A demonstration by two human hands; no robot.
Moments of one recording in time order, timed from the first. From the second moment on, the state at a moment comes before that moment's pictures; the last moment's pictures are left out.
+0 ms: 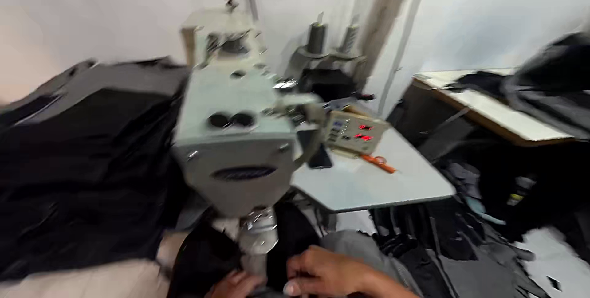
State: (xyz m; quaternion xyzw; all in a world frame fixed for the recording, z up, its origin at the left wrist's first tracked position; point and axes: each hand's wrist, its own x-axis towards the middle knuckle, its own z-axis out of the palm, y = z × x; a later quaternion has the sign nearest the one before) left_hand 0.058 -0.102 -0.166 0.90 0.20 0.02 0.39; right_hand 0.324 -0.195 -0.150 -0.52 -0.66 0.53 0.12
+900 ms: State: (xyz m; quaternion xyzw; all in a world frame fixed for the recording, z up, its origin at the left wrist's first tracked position) left_hand 0.031 -0.055 -0.134 0.88 0.21 0.23 0.36; right_hand 0.297 -0.206 -0.144 -0.57 -0.64 0.30 0.42
